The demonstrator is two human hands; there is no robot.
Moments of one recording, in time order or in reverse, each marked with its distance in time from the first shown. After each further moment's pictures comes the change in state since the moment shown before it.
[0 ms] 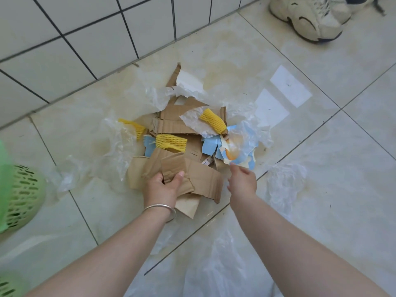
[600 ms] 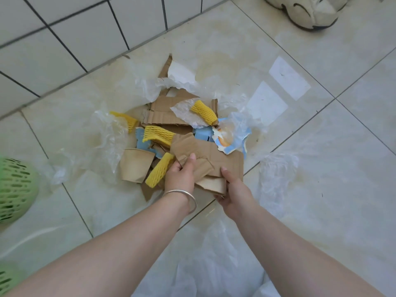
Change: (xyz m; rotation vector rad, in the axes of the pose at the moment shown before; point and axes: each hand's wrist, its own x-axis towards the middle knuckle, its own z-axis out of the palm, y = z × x) left_hand -0.026 0.015 0.053 -0.340 -0.099 -0.281; right_hand -0.009 0.023 -0.035 0.208 -0.316 0.222
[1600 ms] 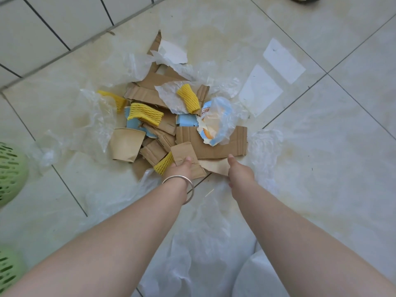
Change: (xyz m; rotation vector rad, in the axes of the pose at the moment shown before) left_hand 0.000 -0.042 -0.008 0.302 0.066 -0.252; right_hand 0.012 0.003 -0.032 -0.410 0.344 -0.034
